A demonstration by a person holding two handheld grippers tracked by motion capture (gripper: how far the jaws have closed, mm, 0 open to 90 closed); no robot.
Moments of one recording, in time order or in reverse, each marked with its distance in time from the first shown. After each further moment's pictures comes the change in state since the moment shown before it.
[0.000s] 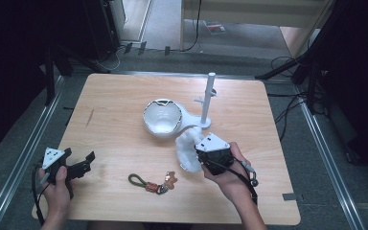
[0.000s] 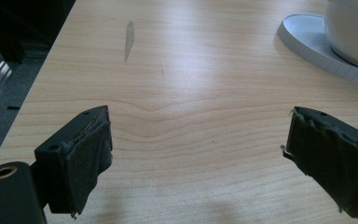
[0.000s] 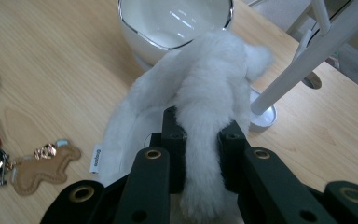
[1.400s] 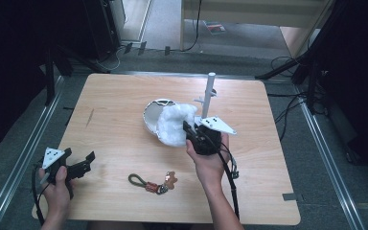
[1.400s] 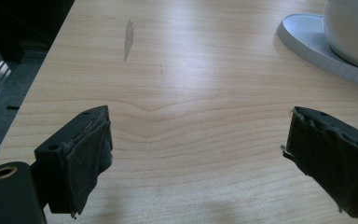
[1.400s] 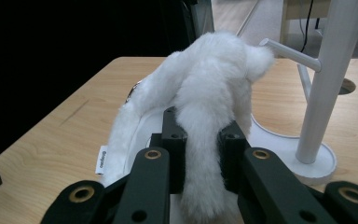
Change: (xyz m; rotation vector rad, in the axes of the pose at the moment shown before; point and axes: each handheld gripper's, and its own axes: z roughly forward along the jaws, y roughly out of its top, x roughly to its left) left arm 0.000 0.000 0.000 -0.002 0.000 0.000; right arm -0.004 0.031 0.034 -0.288 0.012 0.563
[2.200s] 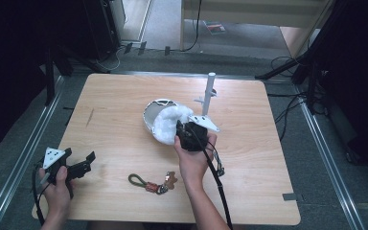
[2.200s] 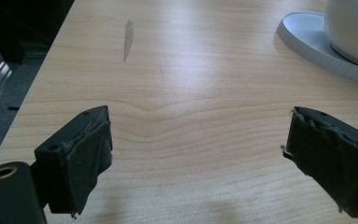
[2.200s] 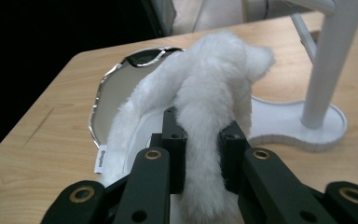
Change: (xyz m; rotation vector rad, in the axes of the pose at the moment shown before) left arm -0.001 0.000 0.000 0.000 0.001 0.004; right arm 0.021 -0.010 0.037 0.064 -0.174 0.167
